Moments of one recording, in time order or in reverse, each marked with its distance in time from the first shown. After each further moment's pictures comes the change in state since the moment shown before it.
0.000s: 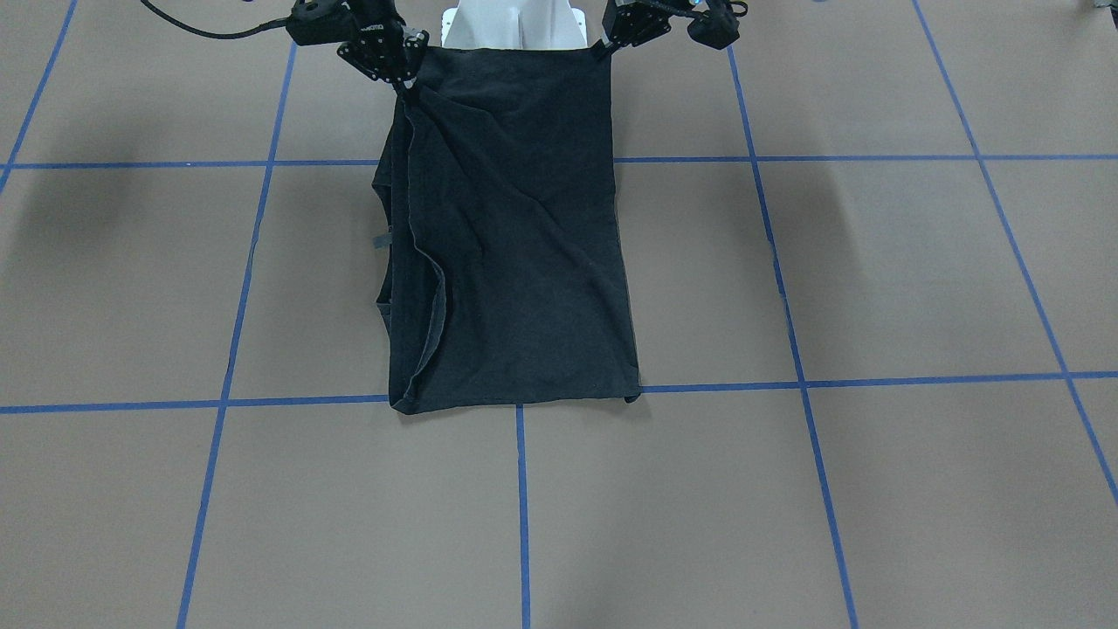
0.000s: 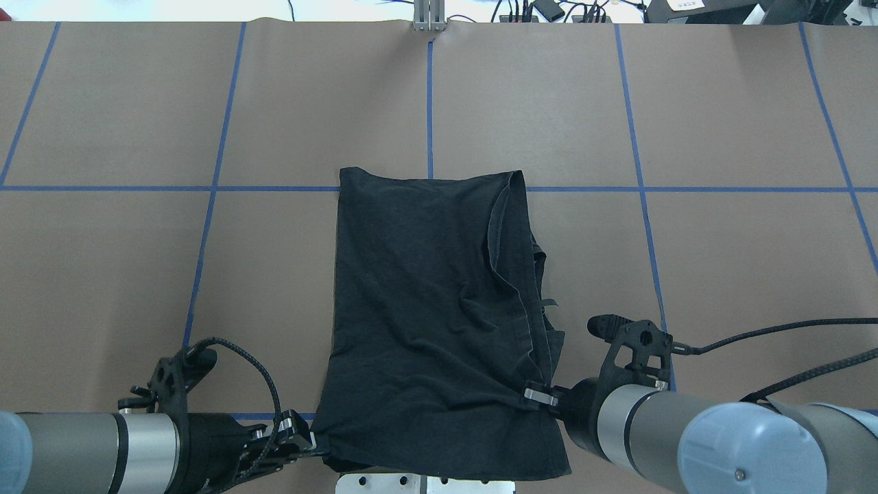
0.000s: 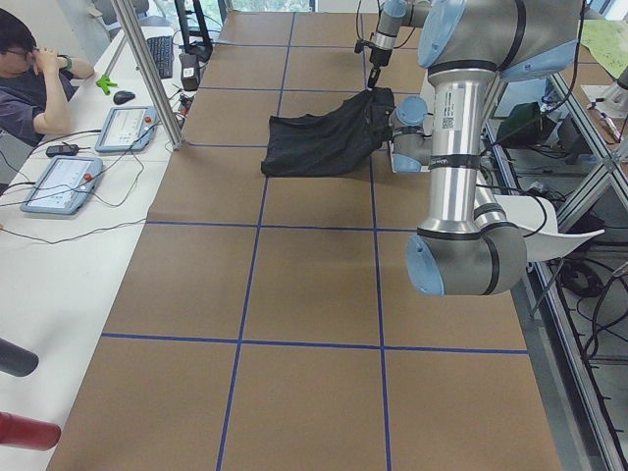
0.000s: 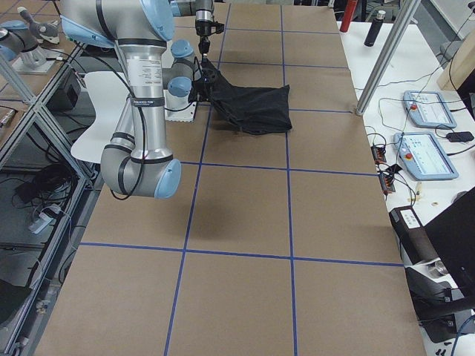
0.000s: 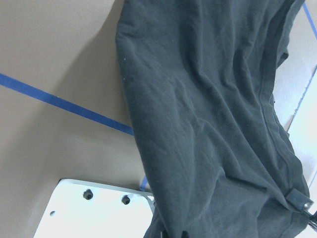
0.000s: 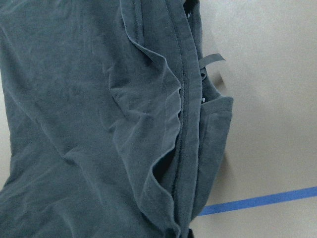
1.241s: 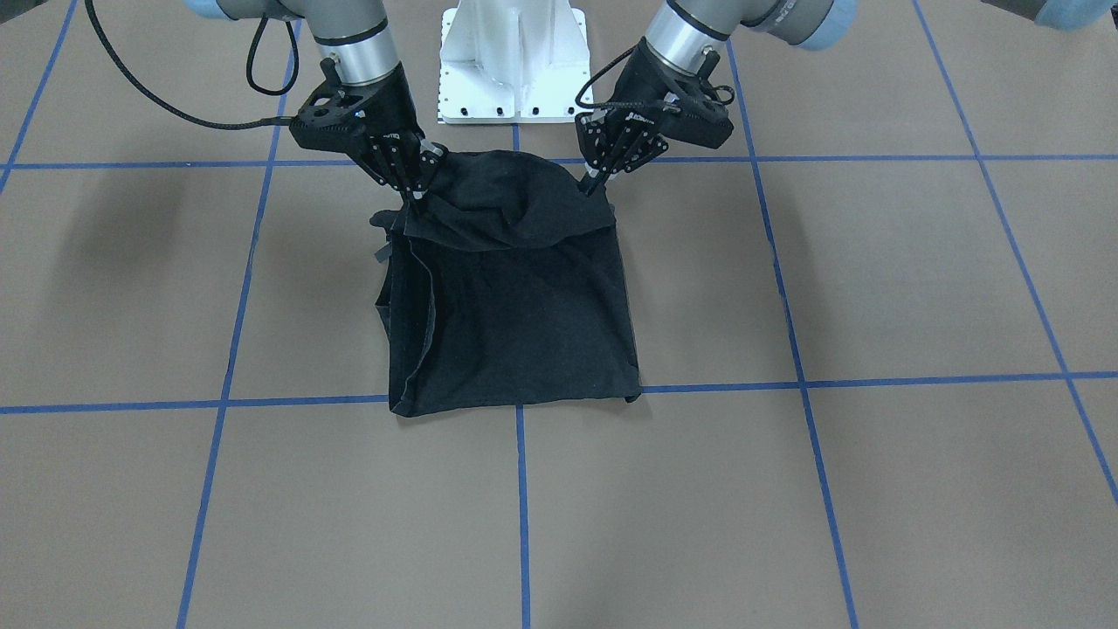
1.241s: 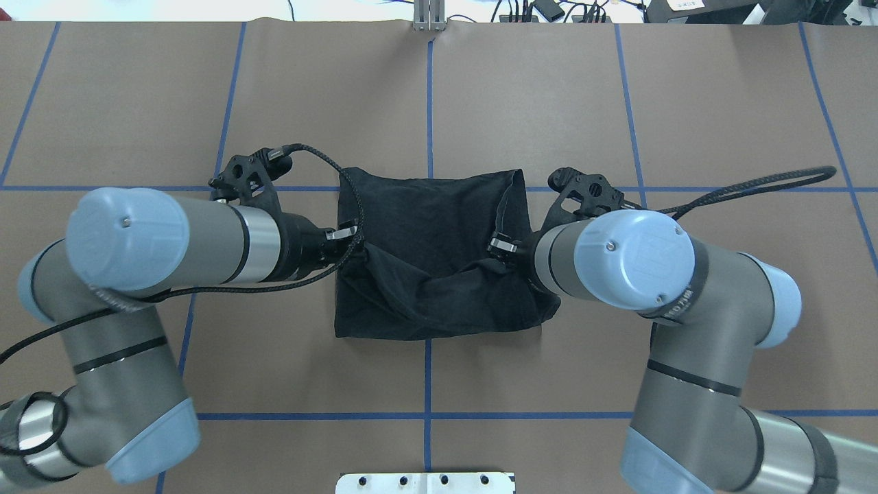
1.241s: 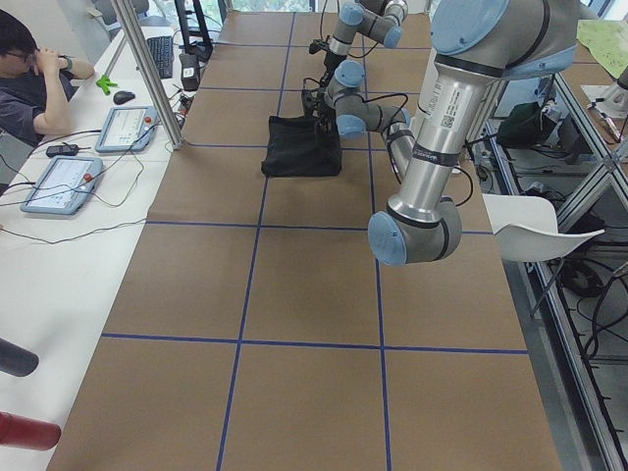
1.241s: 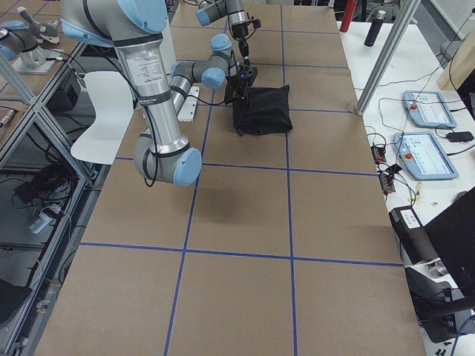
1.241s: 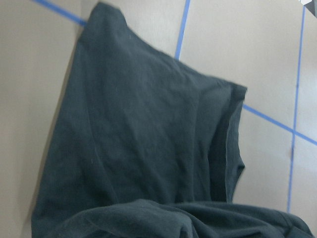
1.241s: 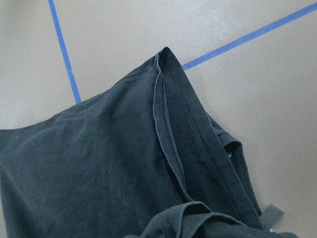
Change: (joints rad) left arm -0.388 -0.419 0.269 0.393 -0.106 0.377; right arm 0.329 0.298 -0.315 -0.088 0.152 -0.094
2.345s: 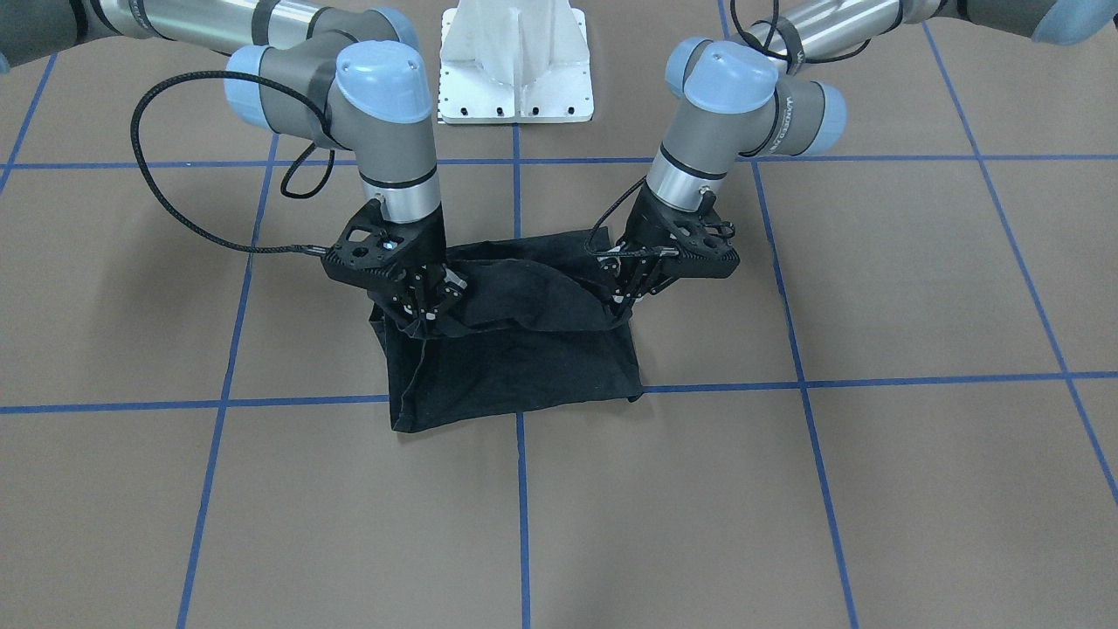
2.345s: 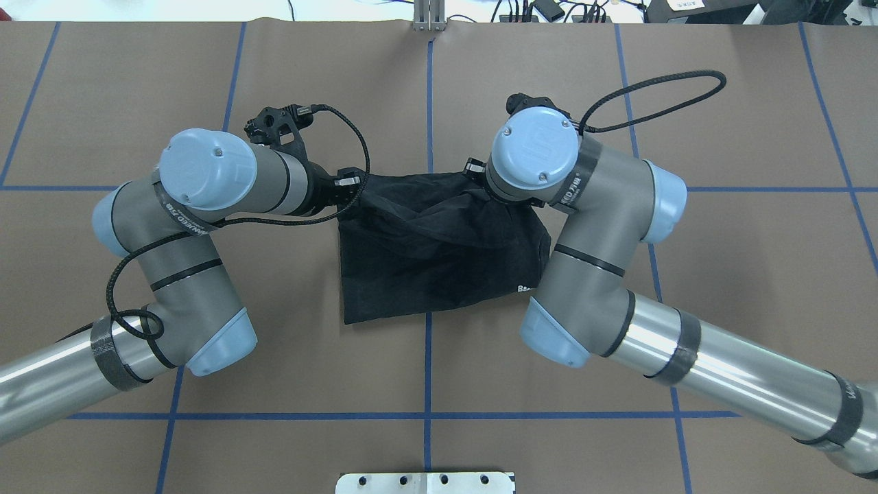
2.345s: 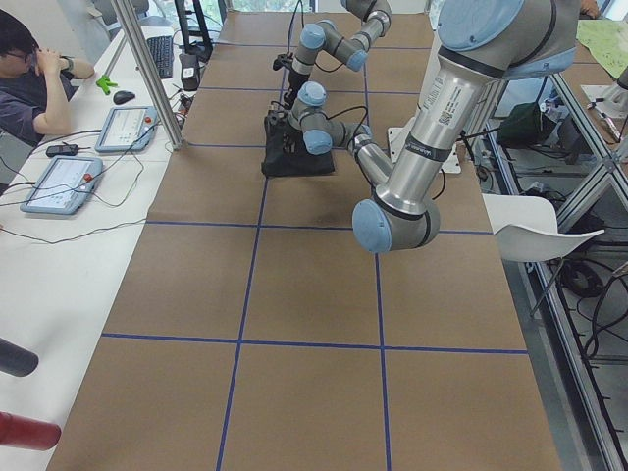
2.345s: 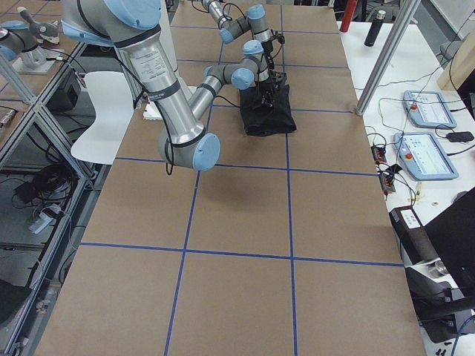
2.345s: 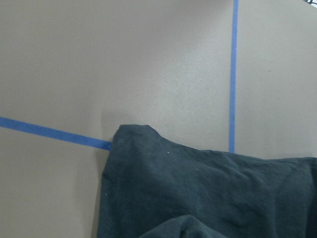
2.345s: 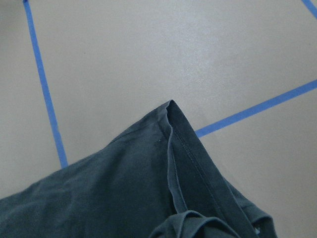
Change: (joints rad) left arm -0.095 -0.100 0.307 -0.072 0.002 0.163; right arm 0.139 0.243 -0.410 0.015 0.034 -0.118
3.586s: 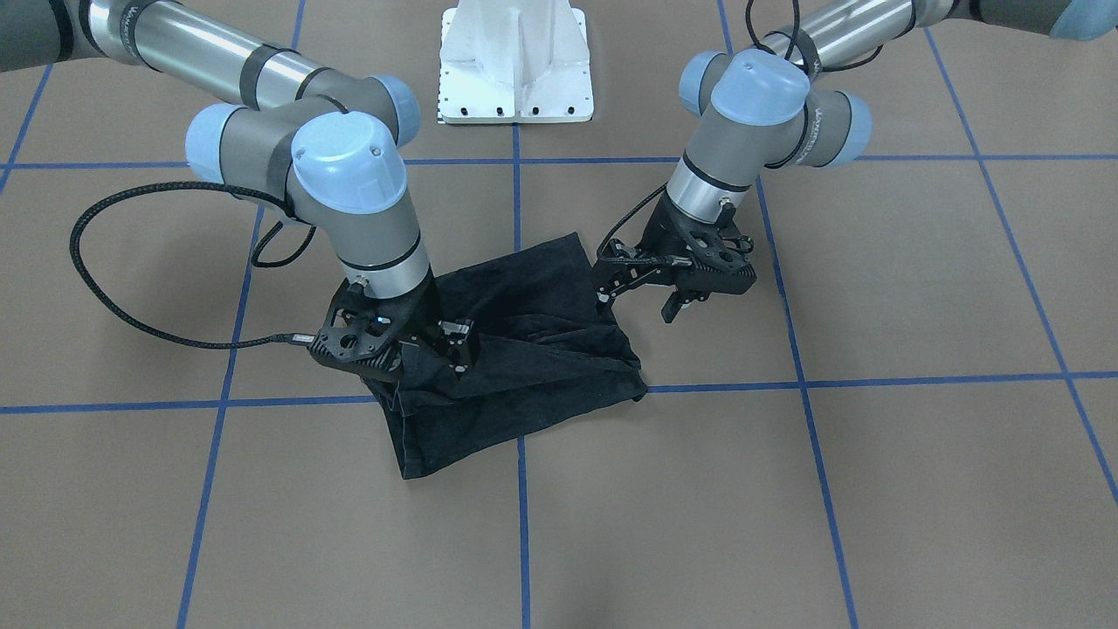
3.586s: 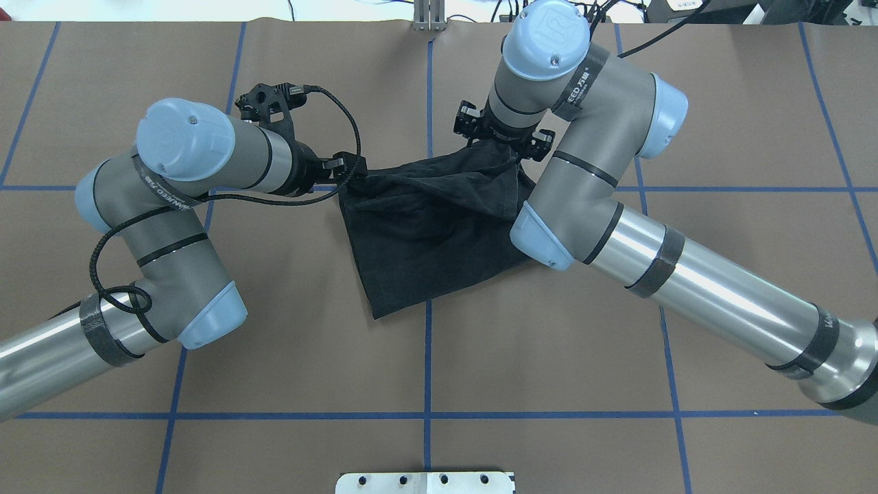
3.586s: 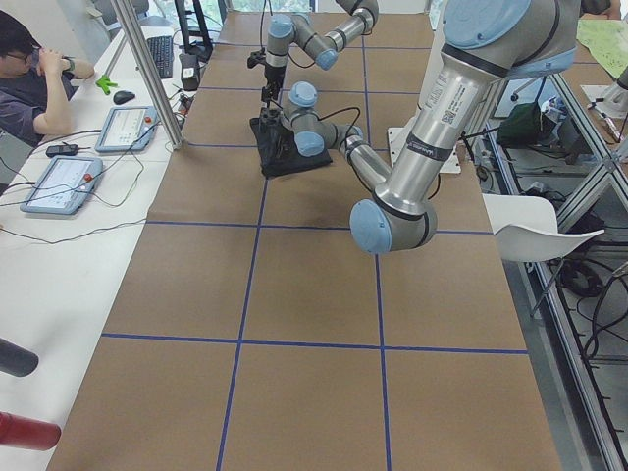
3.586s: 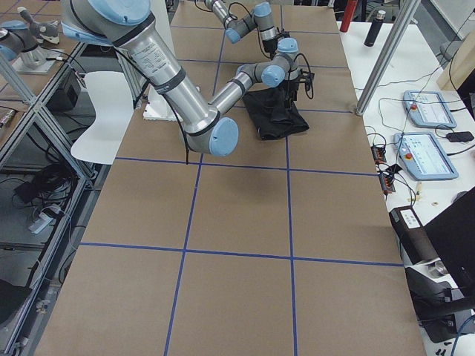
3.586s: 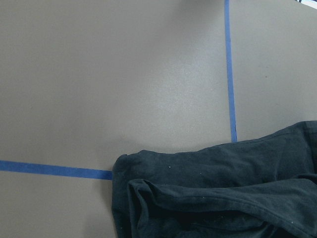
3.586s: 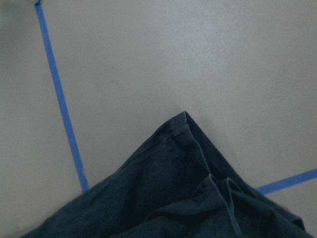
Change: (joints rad) left arm -0.062 0.002 0.013 -0.035 -0.085 0.137; right arm 0.105 0.096 -0.114 0.020 0.254 -0.160
